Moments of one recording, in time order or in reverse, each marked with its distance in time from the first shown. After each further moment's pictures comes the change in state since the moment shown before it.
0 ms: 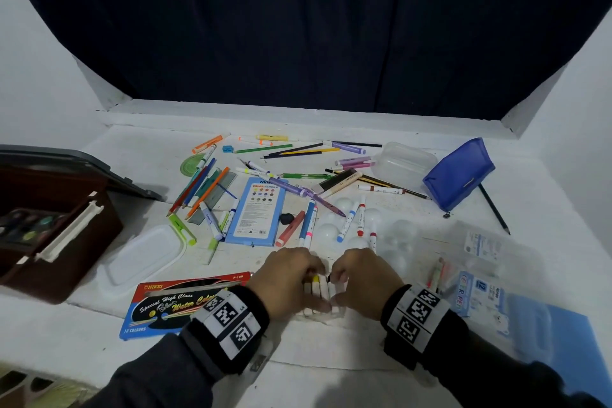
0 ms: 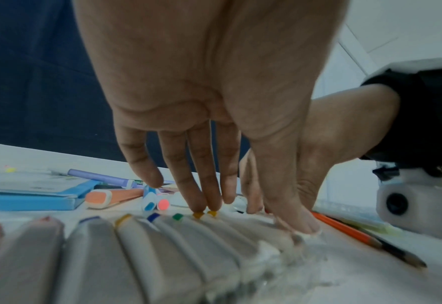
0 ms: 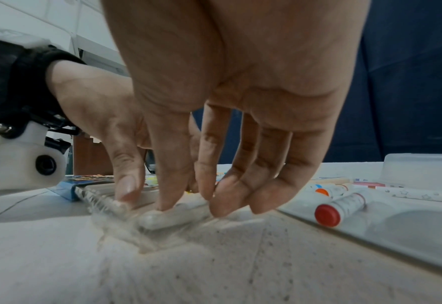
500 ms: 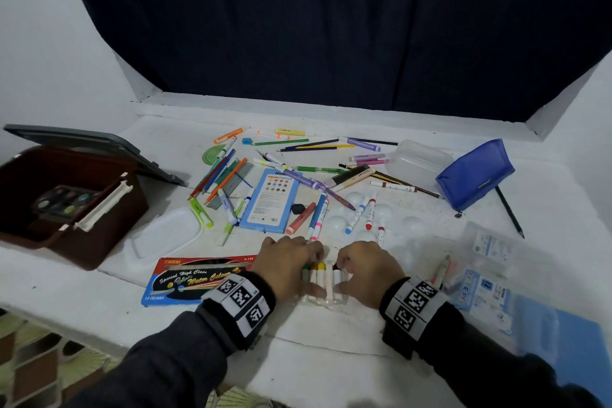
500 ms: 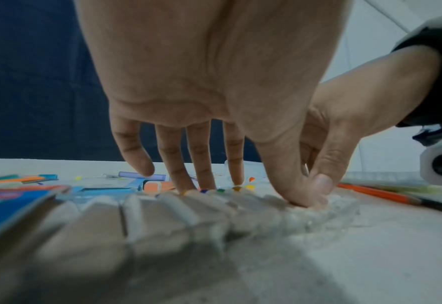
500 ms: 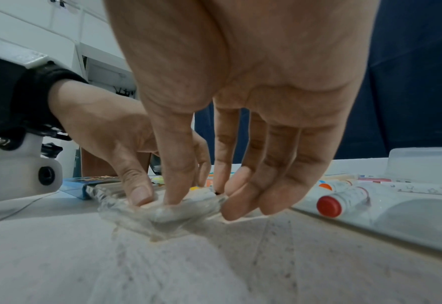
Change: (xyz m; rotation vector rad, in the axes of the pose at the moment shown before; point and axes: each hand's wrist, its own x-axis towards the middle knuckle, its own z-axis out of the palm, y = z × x) left_hand -0.008 -0.009 0.011 0.209 -0.015 -0.115; right_hand -0.001 0.000 0.001 -0.056 -0.053 0.070
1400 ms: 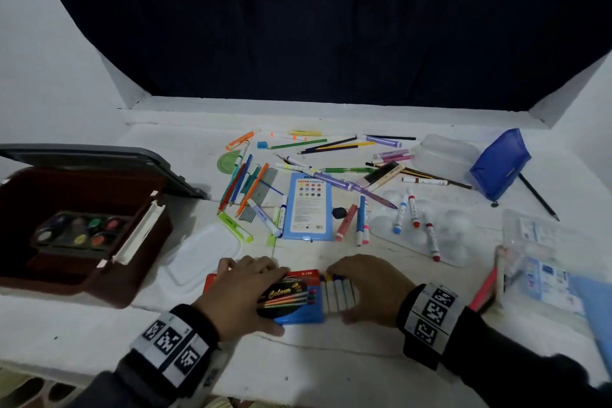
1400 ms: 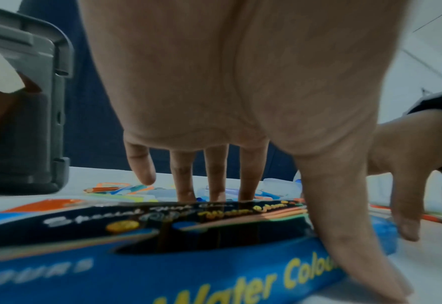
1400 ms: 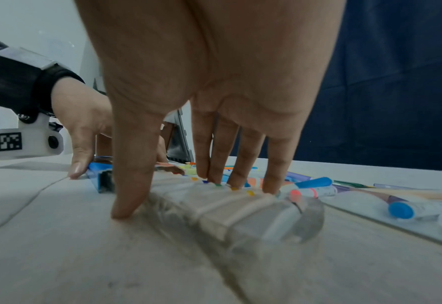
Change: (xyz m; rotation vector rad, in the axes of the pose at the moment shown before) left_hand -0.072 -0.167 -0.005 0.080 -0.042 0.106; right_hand 0.018 -0.098 0.032 -0.091 -0.140 -0.207
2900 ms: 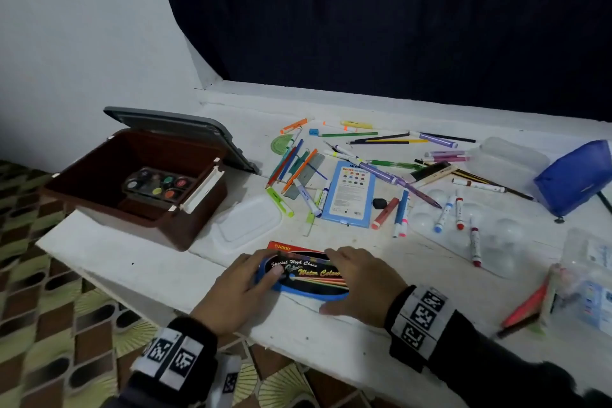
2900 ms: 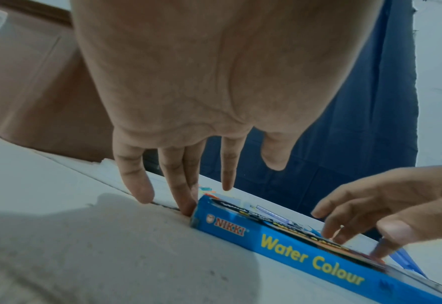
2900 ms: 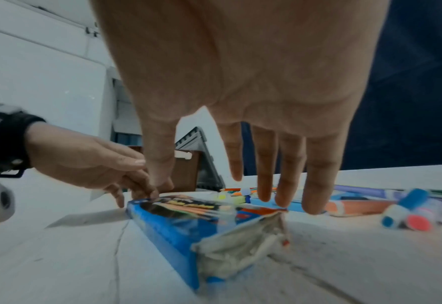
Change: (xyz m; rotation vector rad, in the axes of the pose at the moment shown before) left_hand -0.071 -0.008 0.051 -0.761 0.403 -0.269; right_hand 0.004 -0.050 0.022 -0.097 0.074 -0.124
